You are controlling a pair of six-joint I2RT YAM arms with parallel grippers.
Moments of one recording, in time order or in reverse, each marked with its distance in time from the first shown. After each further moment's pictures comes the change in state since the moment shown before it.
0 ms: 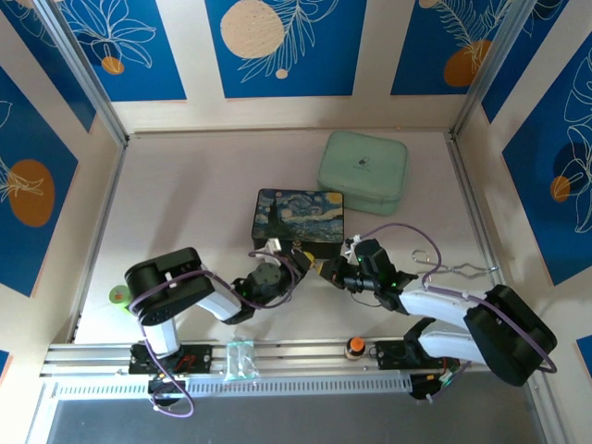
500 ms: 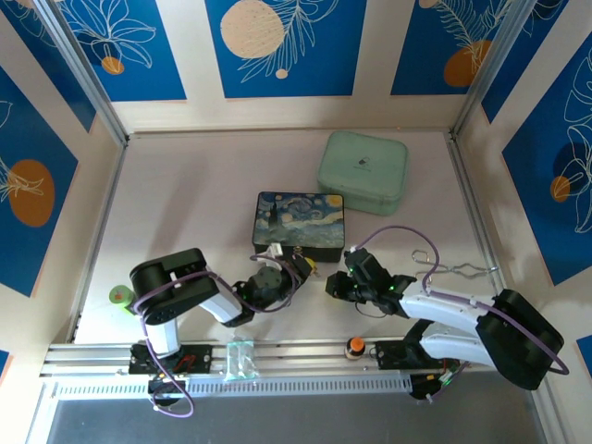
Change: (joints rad) left arm -0.014 0.022 -0.017 0.008 0.013 -0.002; right arm 0.113 -0.043 0.031 -0.311 0.204 -0.171
